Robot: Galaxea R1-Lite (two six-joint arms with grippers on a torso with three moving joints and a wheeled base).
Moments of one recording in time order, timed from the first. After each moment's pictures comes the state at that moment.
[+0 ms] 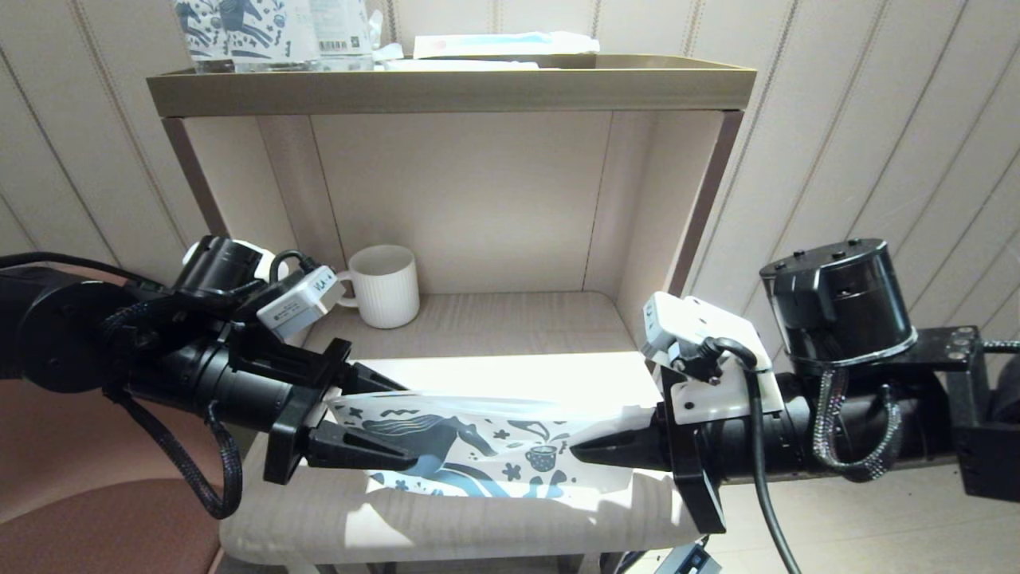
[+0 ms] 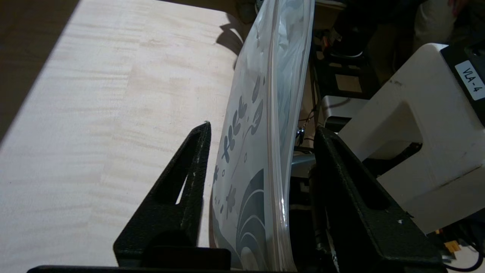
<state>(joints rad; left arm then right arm) -0.33 1.70 -1.05 0.27 -1.16 0.77 0.61 1.53 -0.91 -0.12 0.57 -0.34</state>
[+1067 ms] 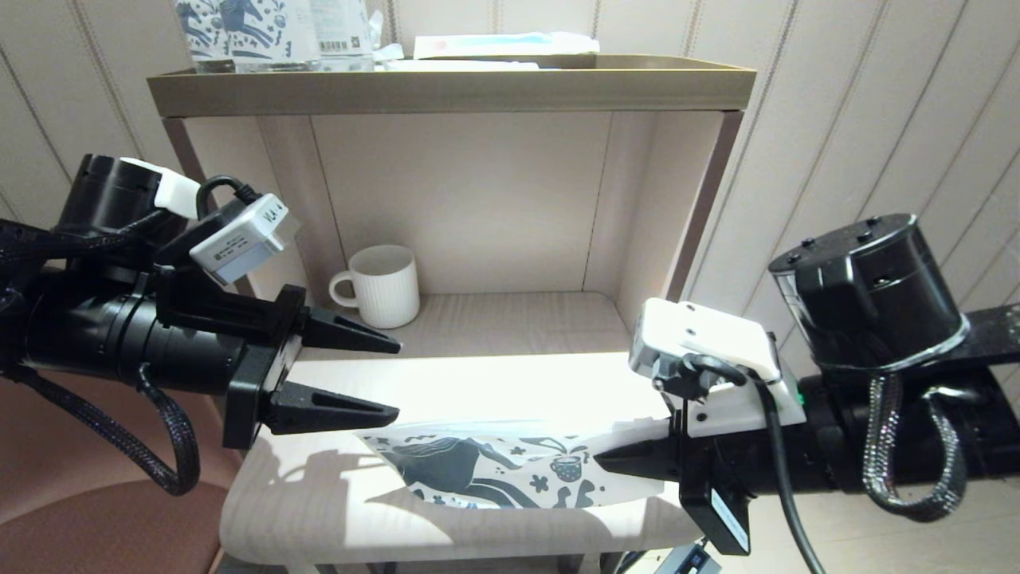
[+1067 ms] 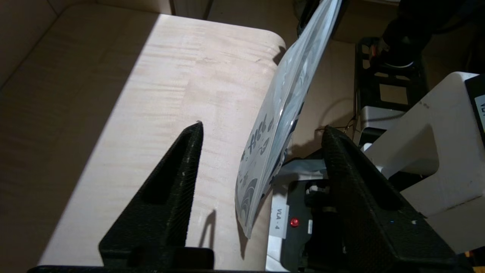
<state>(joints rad) -0.33 1.53 -1.11 0.26 -0.97 0.63 0.73 1.48 -1.04 0.17 0.27 -0.34</state>
